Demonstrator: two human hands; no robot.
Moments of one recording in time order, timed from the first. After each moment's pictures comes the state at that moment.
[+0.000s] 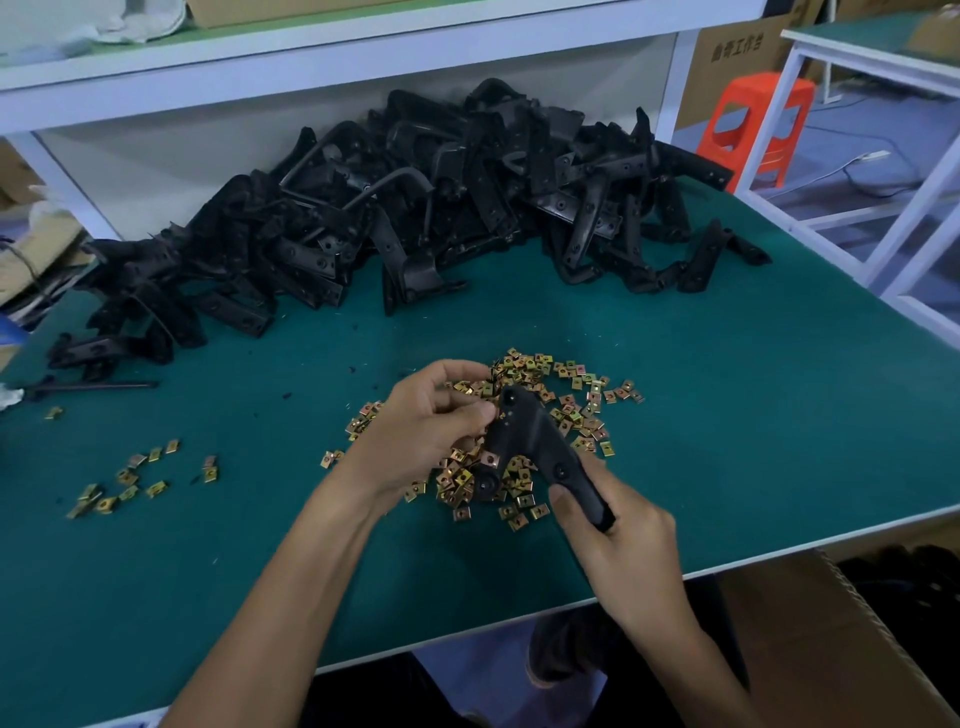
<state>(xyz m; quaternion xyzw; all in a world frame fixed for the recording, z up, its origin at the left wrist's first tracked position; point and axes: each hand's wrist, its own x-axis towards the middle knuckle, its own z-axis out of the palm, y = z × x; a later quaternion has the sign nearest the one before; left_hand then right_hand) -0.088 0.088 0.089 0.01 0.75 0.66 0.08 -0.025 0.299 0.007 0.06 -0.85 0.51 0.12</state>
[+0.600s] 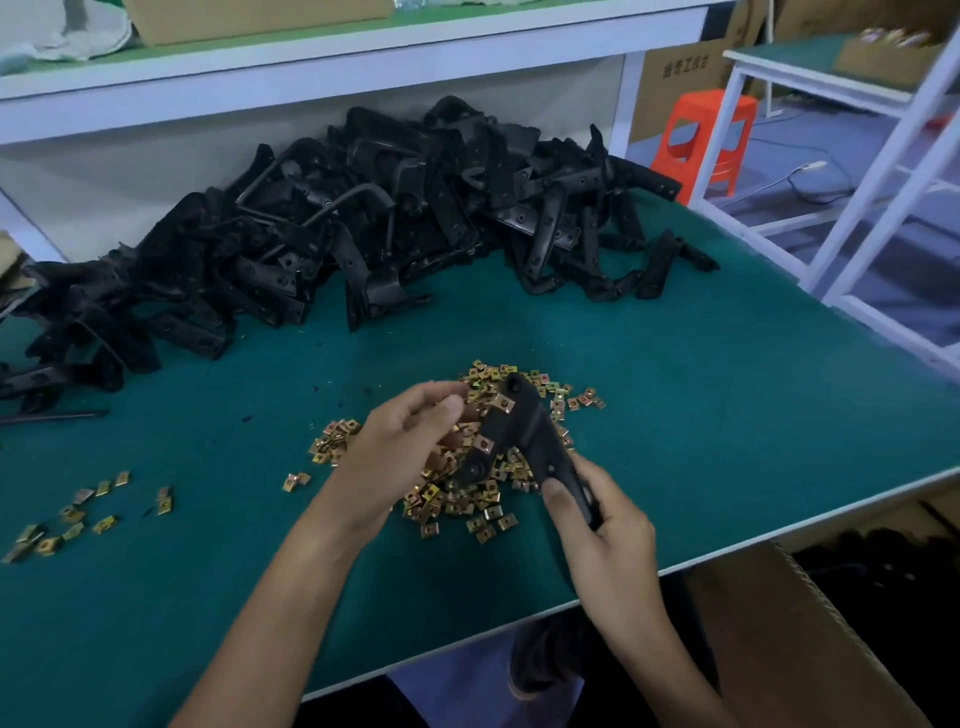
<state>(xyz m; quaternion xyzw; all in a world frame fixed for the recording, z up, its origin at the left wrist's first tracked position) -0.078 0.099 0.087 0.00 0.77 0.63 0.08 -0.023 0.300 0.011 -0.03 -0.76 0.63 0.11</state>
